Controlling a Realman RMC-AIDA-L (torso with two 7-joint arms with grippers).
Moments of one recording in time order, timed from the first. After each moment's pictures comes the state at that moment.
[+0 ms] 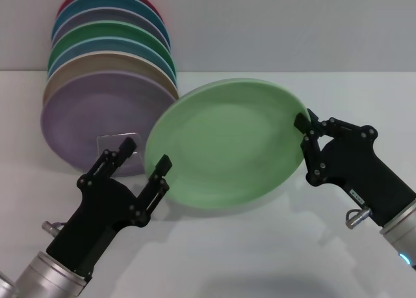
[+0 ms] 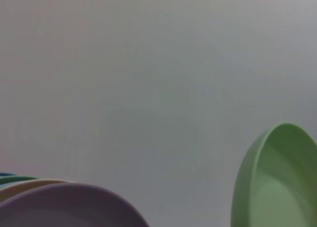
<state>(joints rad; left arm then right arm) -0.23 -2.07 -0.53 -0.42 2.52 1.43 -0.16 -0.01 2.09 1.22 0.88 -0.24 1.05 -2.89</state>
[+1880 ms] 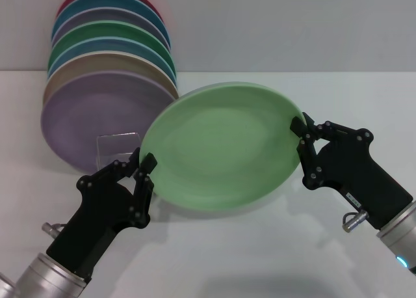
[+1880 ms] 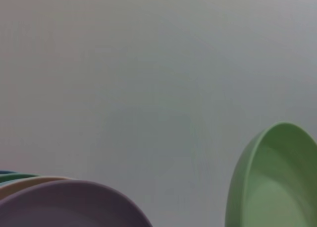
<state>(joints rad) -0.23 -2.08 -0.53 -0.41 2.52 1.43 -0.15 -0.01 2.09 1.21 0.87 -0.23 1.05 -2.89</state>
